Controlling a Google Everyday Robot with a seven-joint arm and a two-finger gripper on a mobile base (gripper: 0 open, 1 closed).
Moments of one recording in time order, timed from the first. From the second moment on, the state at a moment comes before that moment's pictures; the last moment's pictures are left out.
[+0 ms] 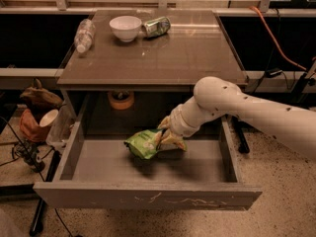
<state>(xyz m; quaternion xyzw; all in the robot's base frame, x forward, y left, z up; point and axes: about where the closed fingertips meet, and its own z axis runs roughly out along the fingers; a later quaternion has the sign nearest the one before) 0.585 -0.032 0.653 -0.72 0.63 0.13 0.27</state>
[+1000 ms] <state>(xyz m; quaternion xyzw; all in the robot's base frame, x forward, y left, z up) 0.581 -0.028 0.646 -0.73 0.62 0.14 0.26</state>
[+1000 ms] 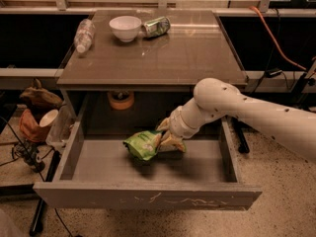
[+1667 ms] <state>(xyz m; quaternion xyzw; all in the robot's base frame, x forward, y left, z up) 0.581 -0.028 0.646 -0.73 0.62 0.14 0.26</state>
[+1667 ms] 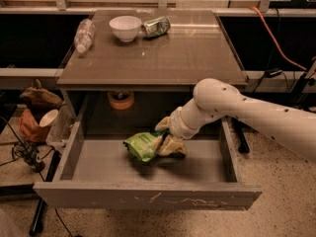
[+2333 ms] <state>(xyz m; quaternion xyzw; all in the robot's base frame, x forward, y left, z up) 0.581 -0.028 0.646 -0.73 0.62 0.14 0.26</state>
